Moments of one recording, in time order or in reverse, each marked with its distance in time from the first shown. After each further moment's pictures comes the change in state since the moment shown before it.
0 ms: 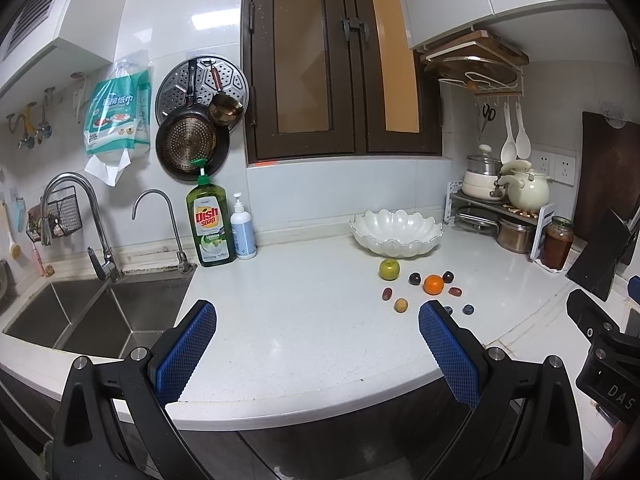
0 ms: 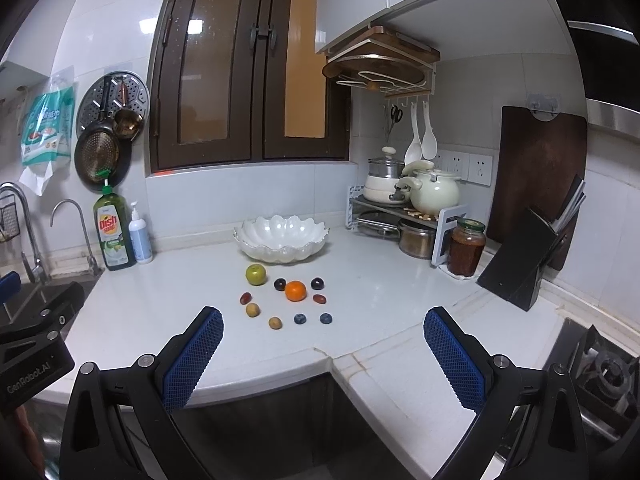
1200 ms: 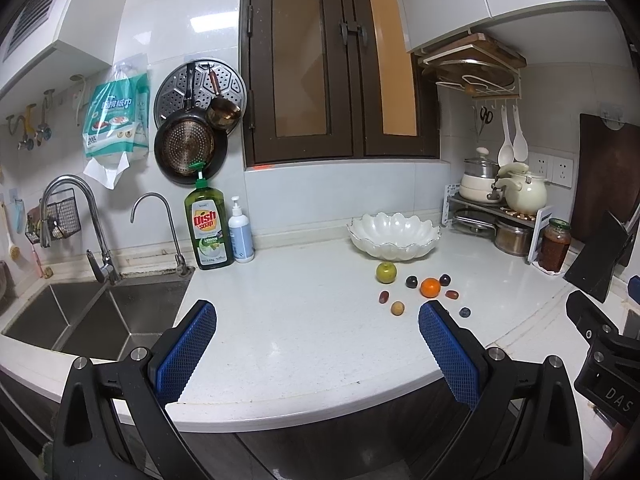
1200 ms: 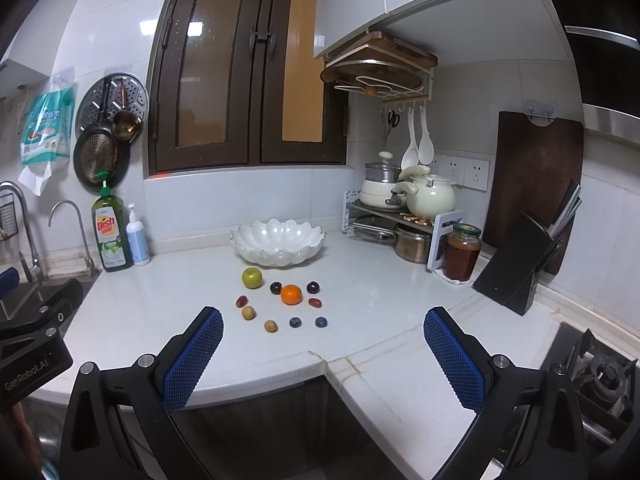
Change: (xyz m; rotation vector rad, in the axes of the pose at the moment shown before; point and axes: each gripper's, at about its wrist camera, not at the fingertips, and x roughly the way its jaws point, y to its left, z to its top) left arm -0.007 -0.005 0.004 0.000 -0.002 -0.004; right arm -0.007 -0.003 0.001 -0.006 -0.014 -0.009
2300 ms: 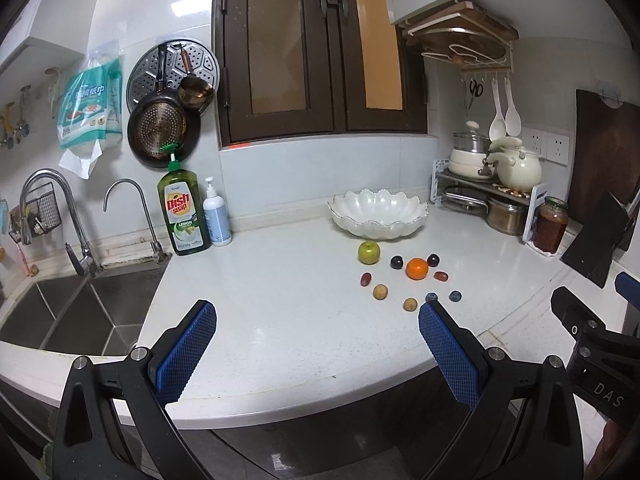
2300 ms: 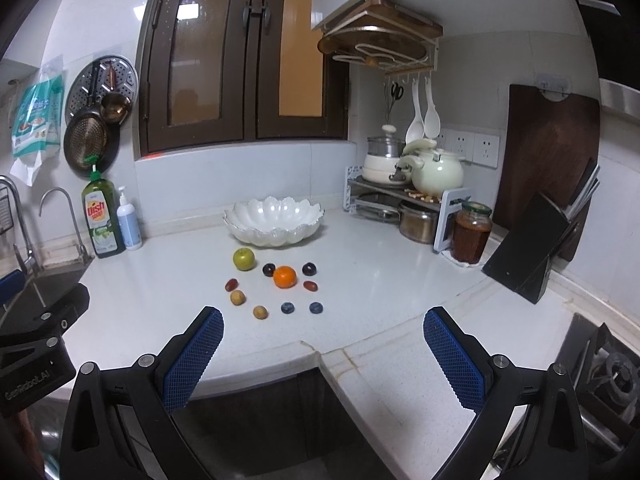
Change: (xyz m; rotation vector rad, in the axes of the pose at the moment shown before) left arm 0.046 -0.032 -0.008 0.030 0.076 -0.038; right arm 0.054 -0.018 -0.008 0.004 0.093 0.027
